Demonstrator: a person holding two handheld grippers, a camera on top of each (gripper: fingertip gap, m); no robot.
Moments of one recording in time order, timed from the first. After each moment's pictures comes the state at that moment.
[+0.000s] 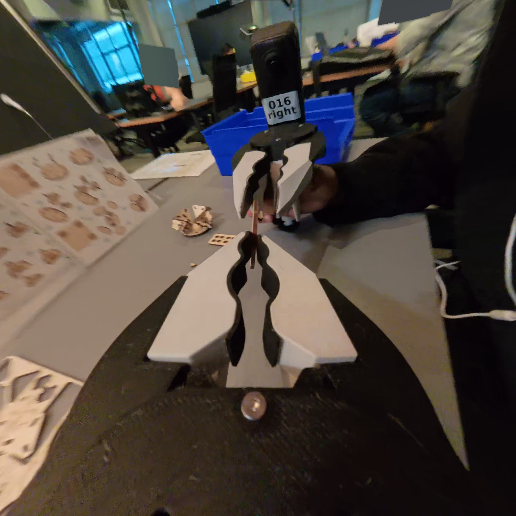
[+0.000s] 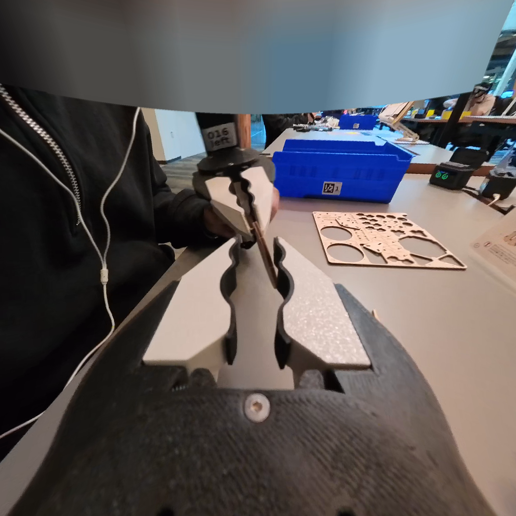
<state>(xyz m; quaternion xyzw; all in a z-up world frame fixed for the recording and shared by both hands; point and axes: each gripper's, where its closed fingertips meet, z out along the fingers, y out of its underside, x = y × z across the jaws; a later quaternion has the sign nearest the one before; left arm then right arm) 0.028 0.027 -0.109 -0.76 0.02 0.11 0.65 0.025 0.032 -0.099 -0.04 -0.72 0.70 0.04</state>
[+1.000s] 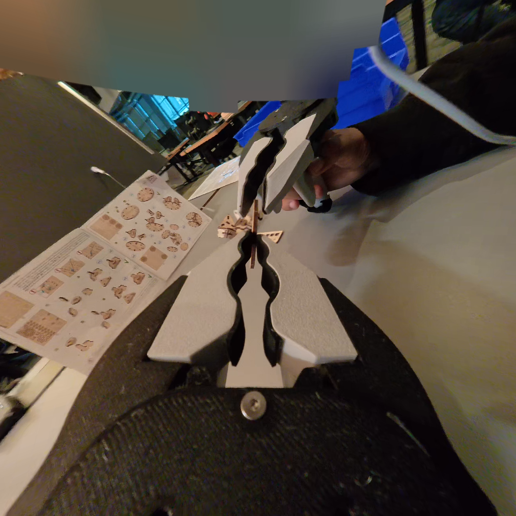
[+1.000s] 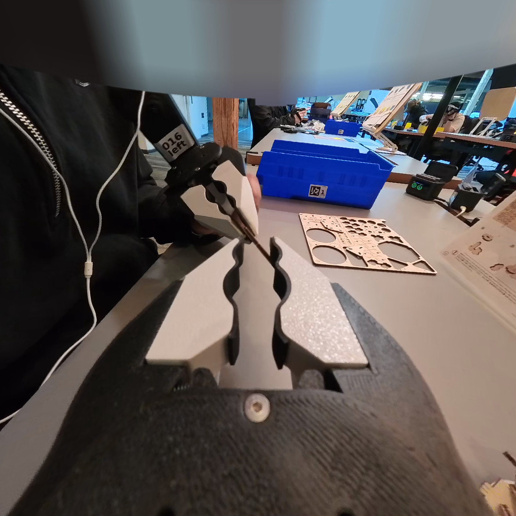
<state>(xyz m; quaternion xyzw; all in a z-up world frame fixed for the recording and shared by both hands) 0.027 0.031 -0.110 -0.74 0.08 0.29 0.60 0.022 0.034 -0.098 -0.03 -0.72 0.69 0.08</state>
